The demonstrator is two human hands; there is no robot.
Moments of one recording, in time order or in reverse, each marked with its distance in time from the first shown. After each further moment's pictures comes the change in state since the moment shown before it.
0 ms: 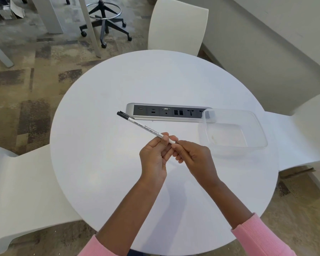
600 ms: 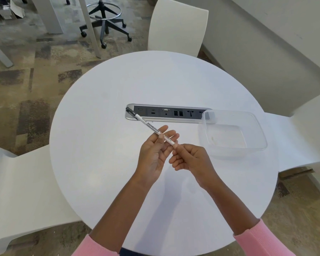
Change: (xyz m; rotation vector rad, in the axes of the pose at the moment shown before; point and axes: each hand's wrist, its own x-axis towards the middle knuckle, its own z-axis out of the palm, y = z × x) left_hand 0.012 0.009 -0.008 0.001 -0.153 -0.051; right_hand 0.002 -0.003 0.000 0.537 -0.100 0.484
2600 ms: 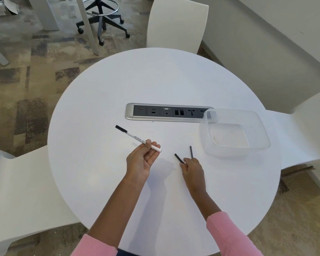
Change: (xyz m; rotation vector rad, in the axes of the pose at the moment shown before) left_hand 0.017 0.002 -0.038 -0.117 0.386 -0.126; right_hand 0.033 0.114 -0.009 -0.852 0.358 0.080
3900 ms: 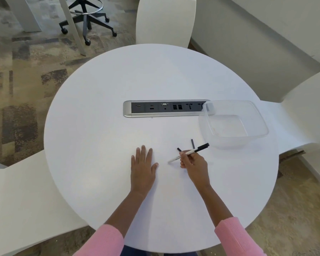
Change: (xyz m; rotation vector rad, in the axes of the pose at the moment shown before) left_hand 0.061 -0.049 -0.090 1.970 -0.123 0.707; right_hand -0.019 -0.023 -0.003 0.670 0.053 0.171
